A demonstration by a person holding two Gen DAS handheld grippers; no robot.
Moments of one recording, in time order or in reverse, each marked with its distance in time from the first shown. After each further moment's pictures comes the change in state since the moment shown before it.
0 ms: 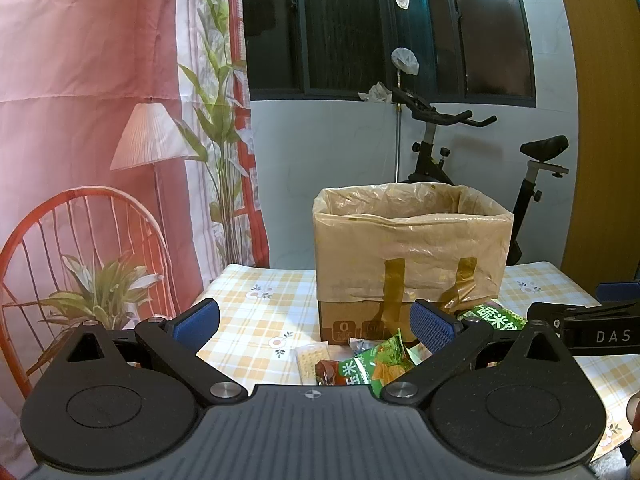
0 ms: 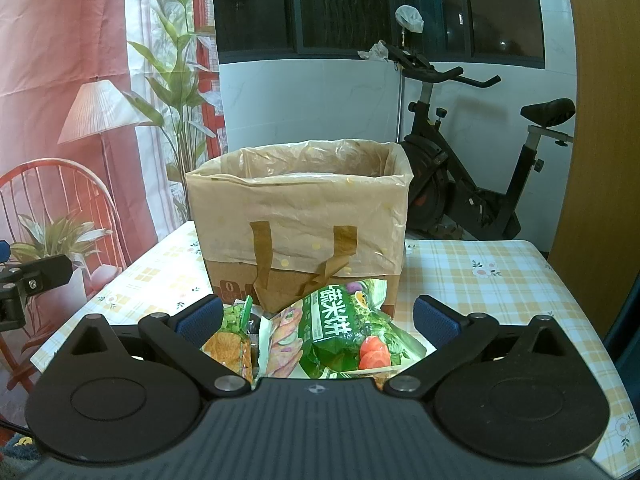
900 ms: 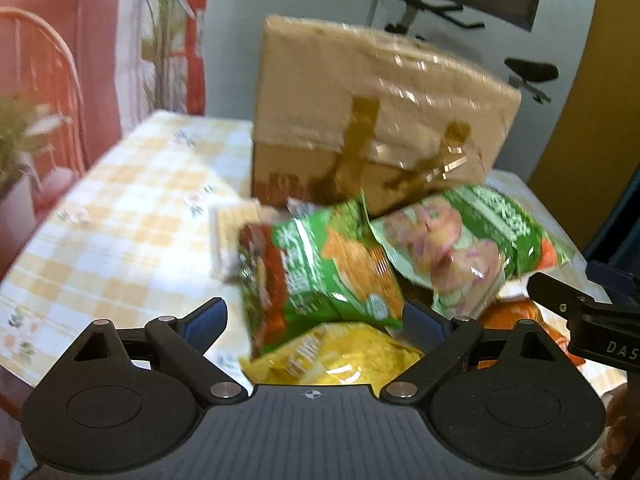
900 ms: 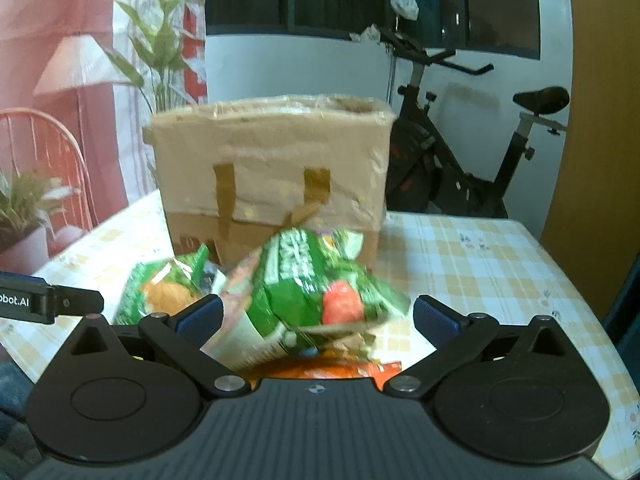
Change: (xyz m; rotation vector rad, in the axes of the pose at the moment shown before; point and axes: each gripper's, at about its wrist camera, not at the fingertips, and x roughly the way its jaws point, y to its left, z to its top) left arm 0.117 0.001 -0.069 -0.125 0.403 -0.240; right arm 0.050 -0.023 -0.058 -0.038 0.061 -0.052
